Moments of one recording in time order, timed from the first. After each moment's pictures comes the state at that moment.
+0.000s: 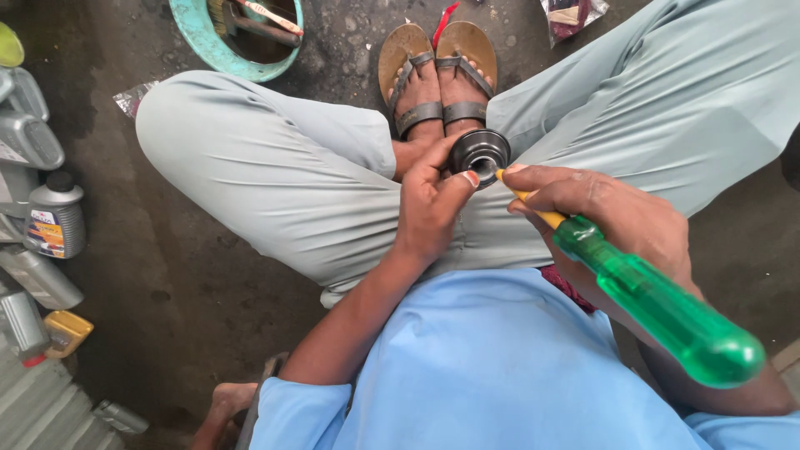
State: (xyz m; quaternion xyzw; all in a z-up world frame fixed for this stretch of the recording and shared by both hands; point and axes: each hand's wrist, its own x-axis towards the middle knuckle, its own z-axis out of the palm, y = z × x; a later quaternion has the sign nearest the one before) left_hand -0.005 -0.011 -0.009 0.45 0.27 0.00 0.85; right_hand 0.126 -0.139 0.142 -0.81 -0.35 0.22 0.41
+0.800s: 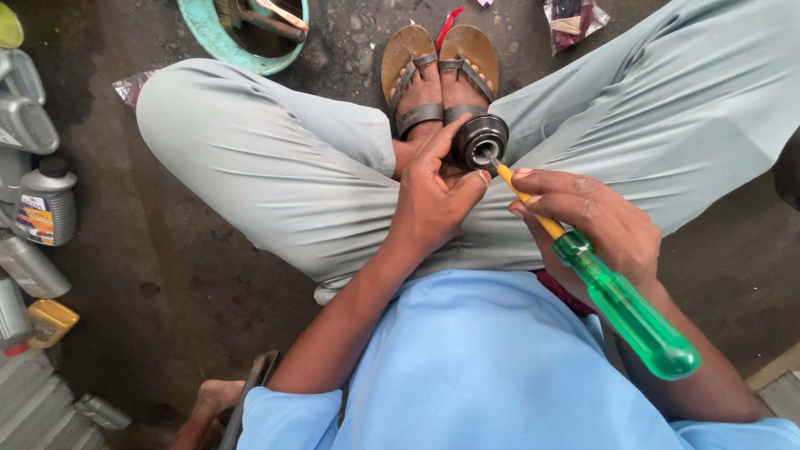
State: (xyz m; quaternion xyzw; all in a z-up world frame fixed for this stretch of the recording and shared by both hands) left_hand 0.009 -0.007 0.000 0.55 0.28 0.01 0.79; right_hand 0.112 -0.154 0.104 -0.80 -0.41 0.14 0.42
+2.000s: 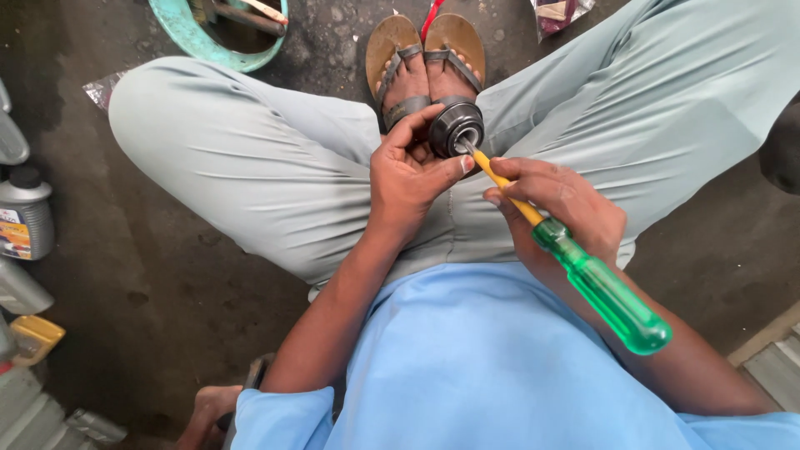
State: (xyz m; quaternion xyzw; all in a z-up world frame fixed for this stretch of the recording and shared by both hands) left_hand 0.005 0.005 -0.017 0.38 0.30 0.04 0.87; right_hand 0.088 -0.150 0.089 -0.83 -0.34 0.11 0.42
